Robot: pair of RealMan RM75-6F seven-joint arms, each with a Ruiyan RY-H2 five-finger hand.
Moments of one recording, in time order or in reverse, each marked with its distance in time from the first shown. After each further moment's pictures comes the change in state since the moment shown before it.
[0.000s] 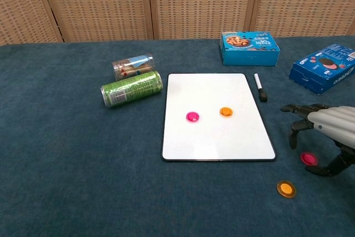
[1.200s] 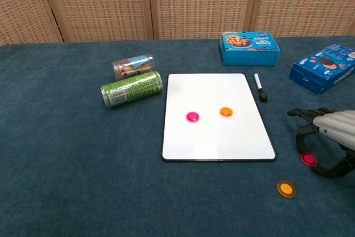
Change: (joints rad) left arm -0.004 -0.004 0.000 -0.003 -0.007 -0.007 0.014; right arm -0.035 -0.012 0.035 0.067 -0.012 -0.062 -0.002
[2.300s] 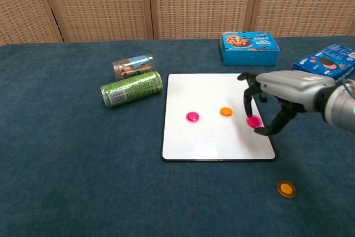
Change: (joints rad) left arm -0.006 0.005 -0.004 0.002 -0.013 -0.011 -0.013; right arm 0.186 -0.029 0.204 -0.180 0.241 -0.087 -0.202
